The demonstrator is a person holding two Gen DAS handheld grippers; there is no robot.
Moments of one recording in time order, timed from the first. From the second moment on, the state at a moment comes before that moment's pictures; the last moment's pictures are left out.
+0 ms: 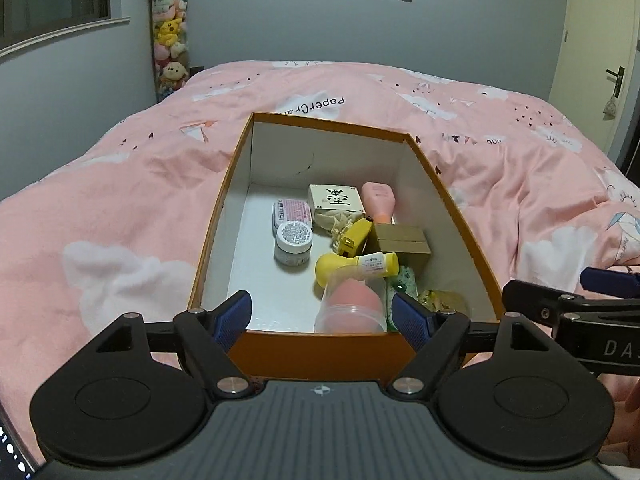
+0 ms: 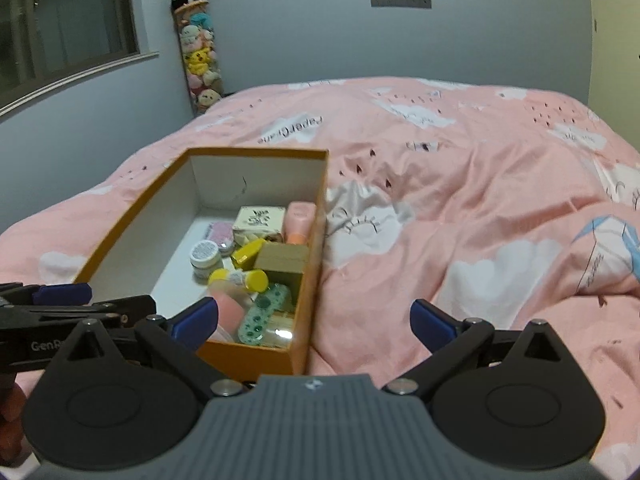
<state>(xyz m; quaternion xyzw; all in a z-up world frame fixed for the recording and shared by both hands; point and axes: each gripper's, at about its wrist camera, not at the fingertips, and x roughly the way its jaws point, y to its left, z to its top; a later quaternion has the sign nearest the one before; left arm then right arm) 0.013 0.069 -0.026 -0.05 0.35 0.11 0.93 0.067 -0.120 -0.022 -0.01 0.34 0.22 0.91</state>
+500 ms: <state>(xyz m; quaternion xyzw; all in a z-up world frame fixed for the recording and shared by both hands) 0.011 0.063 -0.027 -0.04 0.34 0.11 0.93 0.072 -0.118 -0.032 -0.01 0.35 0.22 0.91</state>
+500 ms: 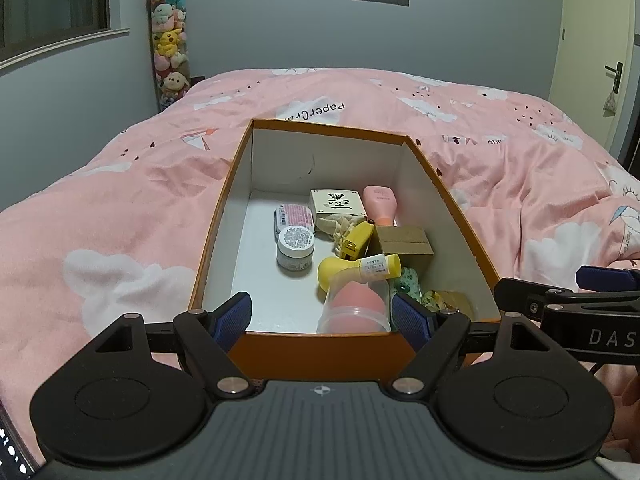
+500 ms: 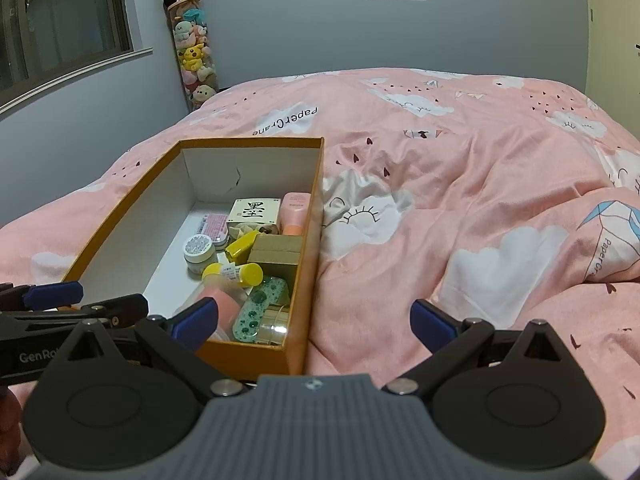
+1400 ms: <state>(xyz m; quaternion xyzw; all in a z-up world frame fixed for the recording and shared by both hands) 0.010 0.062 -0.026 -0.03 0.34 0.11 0.93 0.071 -0.117 -0.030 0.00 0.34 0.22 0.91</state>
